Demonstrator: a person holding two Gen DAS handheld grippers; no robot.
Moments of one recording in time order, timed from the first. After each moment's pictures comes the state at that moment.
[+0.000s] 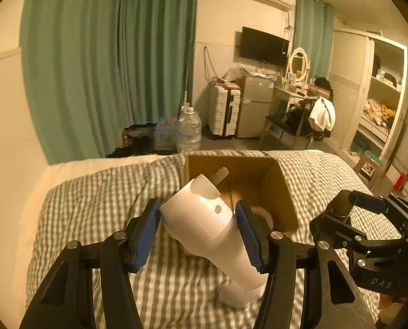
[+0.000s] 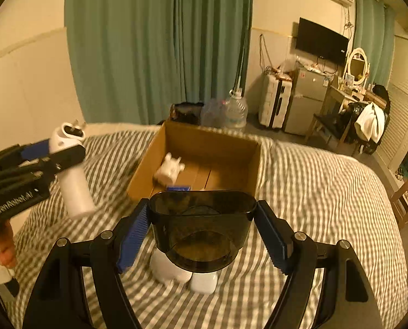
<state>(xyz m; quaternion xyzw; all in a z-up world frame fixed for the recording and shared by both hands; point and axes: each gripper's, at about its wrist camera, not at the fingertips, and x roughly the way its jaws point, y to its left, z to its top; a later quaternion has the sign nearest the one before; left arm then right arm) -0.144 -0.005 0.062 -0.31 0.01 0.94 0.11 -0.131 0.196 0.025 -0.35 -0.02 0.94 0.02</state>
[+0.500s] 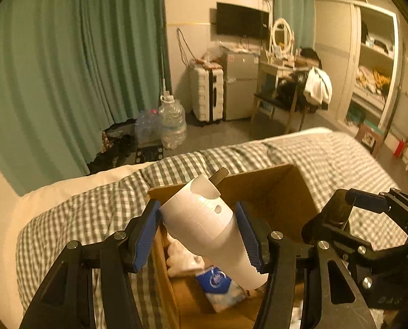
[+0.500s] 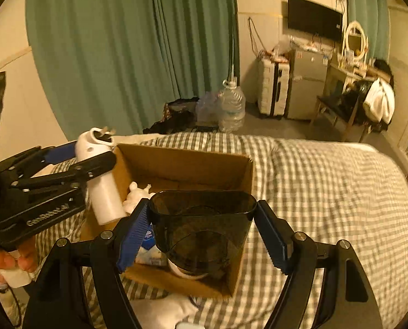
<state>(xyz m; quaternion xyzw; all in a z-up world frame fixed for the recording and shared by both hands) -0.292 0.065 0.003 -0.35 0.08 0.92 0.15 -0.249 0.262 -0.020 -0.37 0.04 0.93 0.01</state>
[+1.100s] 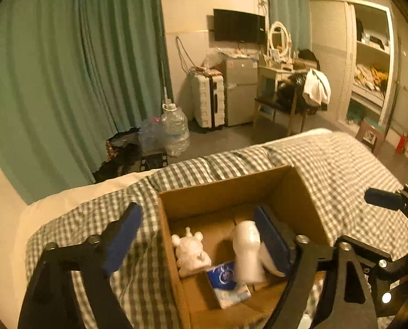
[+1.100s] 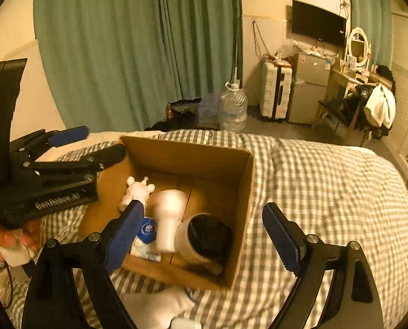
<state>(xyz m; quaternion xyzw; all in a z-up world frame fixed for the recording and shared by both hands) -0.254 0.057 0.029 -0.32 0.09 0.93 0.14 -0.215 0.254 -0.015 -0.36 0.02 0.93 0.02</state>
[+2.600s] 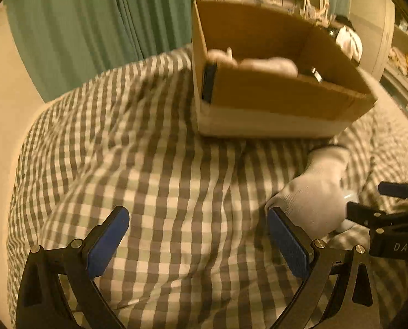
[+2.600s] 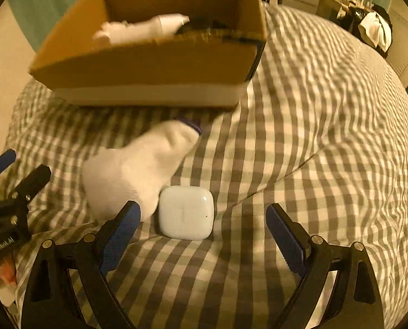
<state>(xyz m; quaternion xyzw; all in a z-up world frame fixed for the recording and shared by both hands) -0.139 0.006 -0.147 -0.46 0.08 0.88 0.05 -0.147 0.231 -0.178 -0.56 0.06 0.83 0.06</state>
